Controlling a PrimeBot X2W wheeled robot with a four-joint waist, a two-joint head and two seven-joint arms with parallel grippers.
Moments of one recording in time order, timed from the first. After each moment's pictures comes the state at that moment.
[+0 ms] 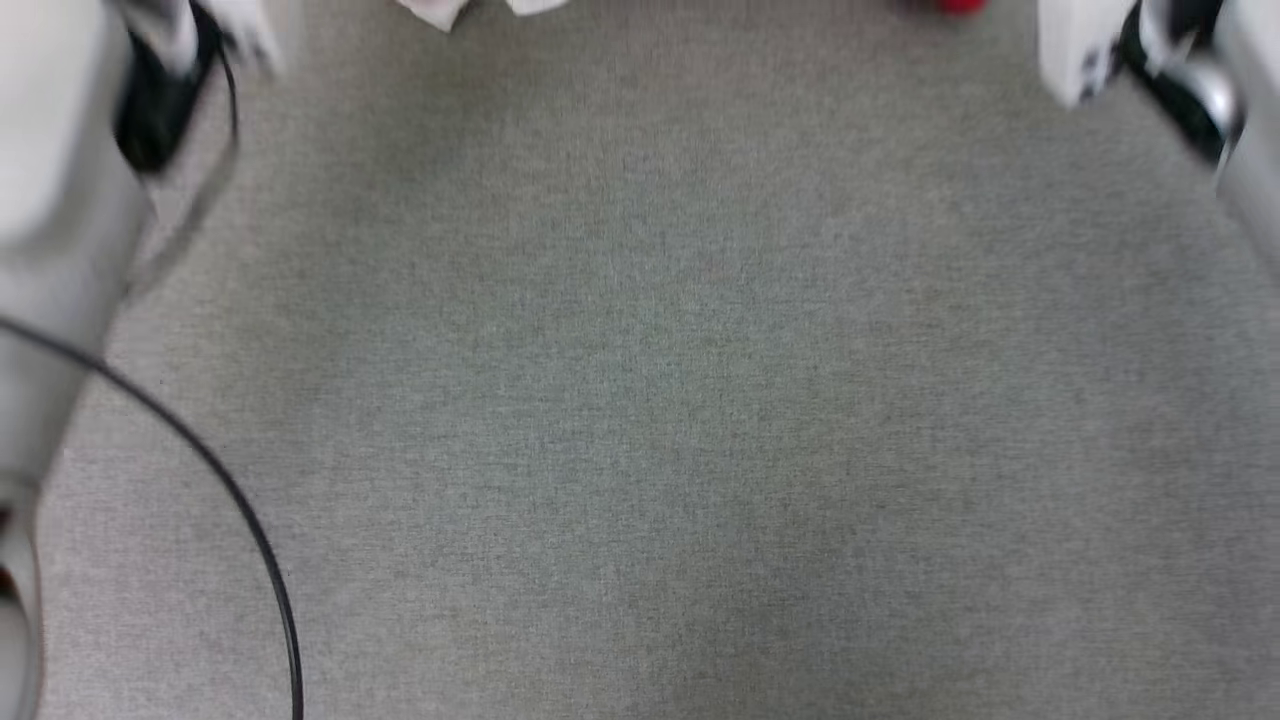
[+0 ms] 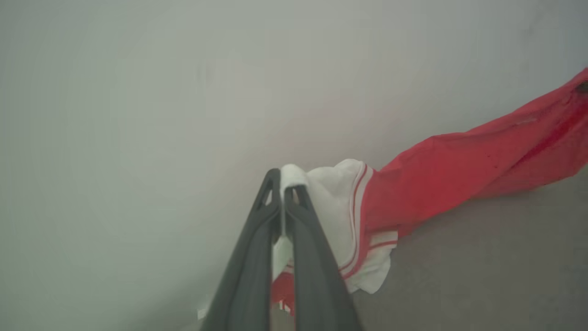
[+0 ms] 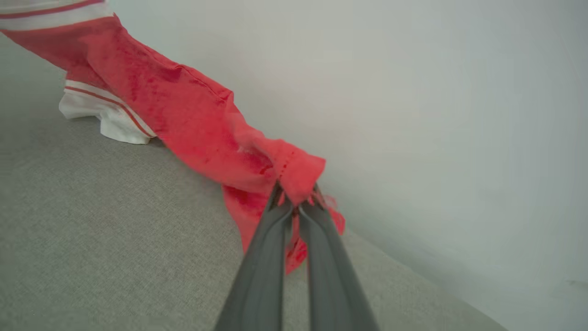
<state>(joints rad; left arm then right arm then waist) -1.34 0.52 -0.80 0.74 -0.65 -0.13 -0.25 -1.42 -0.38 0.98 0.94 0.67 0.13 -0.06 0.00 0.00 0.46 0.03</state>
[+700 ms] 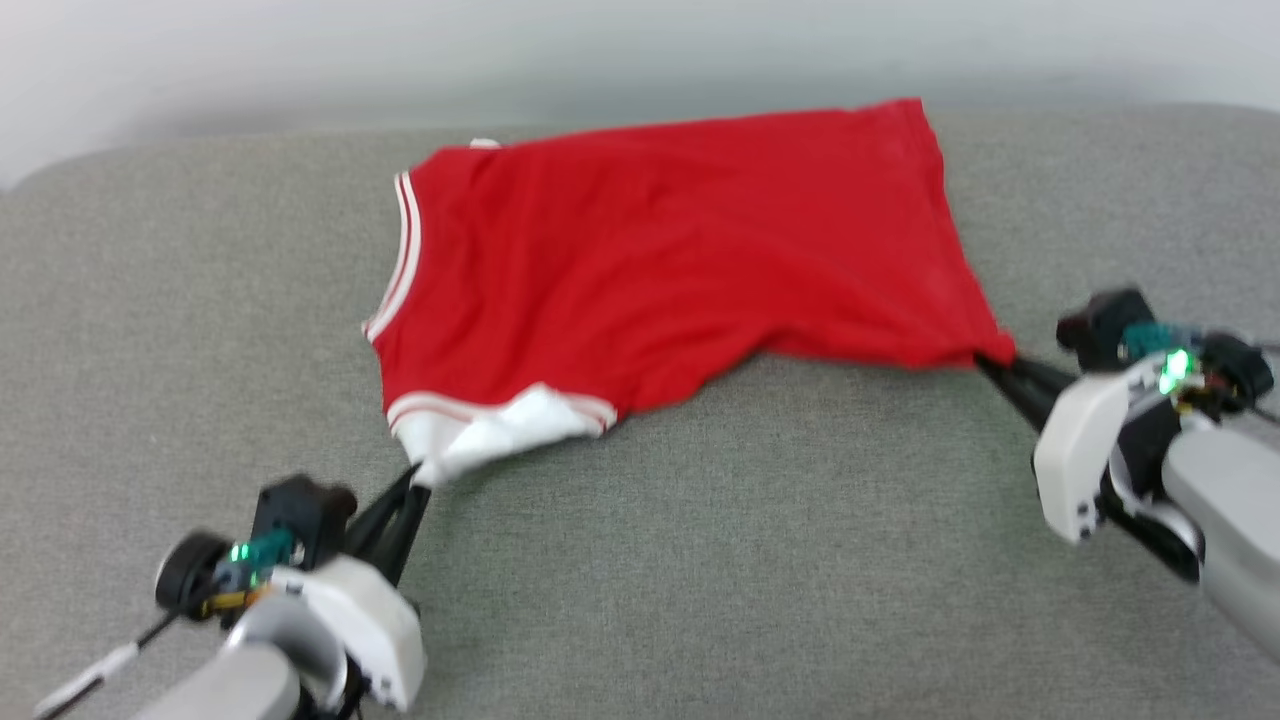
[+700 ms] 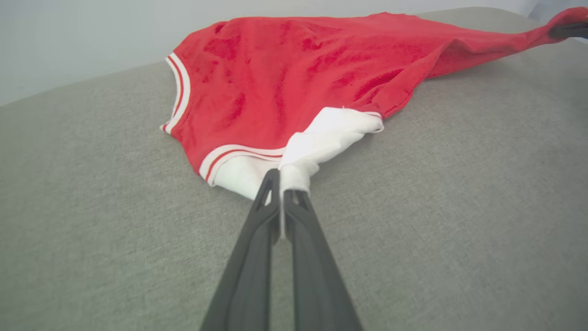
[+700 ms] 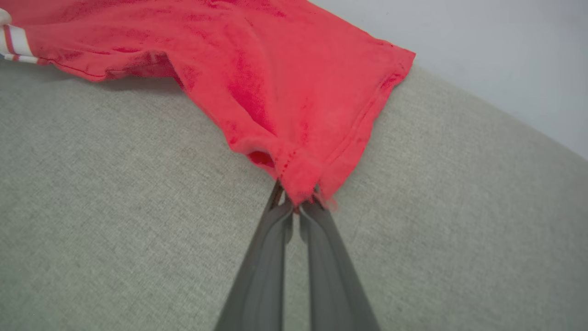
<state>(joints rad) -0.43 0.69 -0.86 0.17 -0.82 0.17 -0.20 -0.91 -0.59 1.19 0.74 0.90 0.13 -0.14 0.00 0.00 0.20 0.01</state>
